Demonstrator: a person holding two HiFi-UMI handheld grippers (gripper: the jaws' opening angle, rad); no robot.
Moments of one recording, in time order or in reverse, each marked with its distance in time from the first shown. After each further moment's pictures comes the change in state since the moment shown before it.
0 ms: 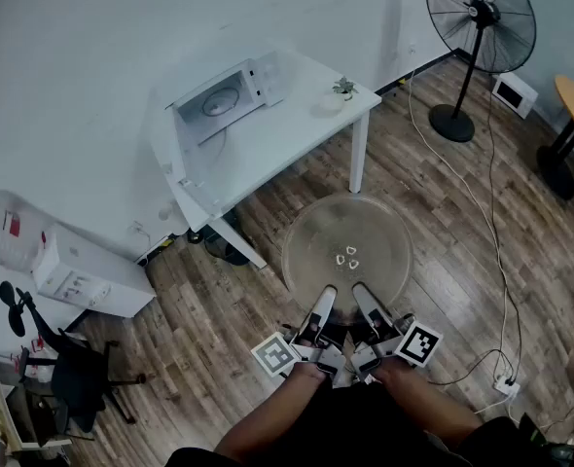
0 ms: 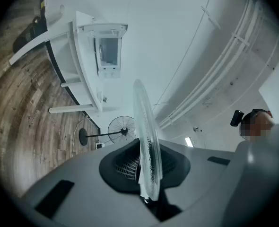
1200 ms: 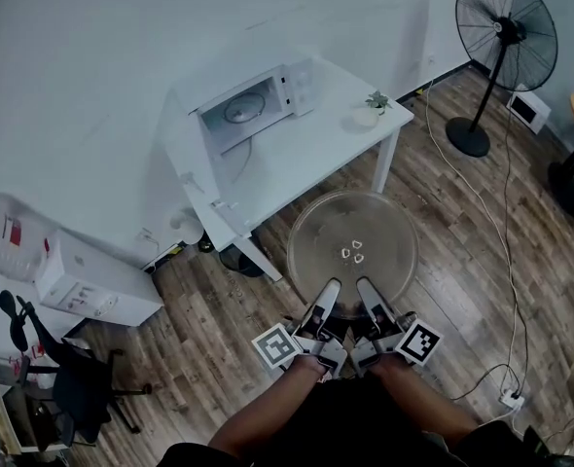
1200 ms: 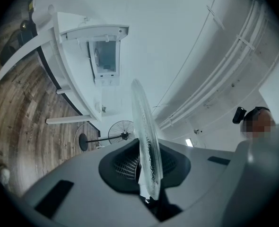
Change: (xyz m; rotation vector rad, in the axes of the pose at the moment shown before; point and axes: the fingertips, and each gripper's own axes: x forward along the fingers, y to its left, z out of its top) left arm 0.028 0.019 0.130 0.014 0.035 -0.001; right arm 0.131 -0.010 -0.022 -0.038 -0.040 0.009
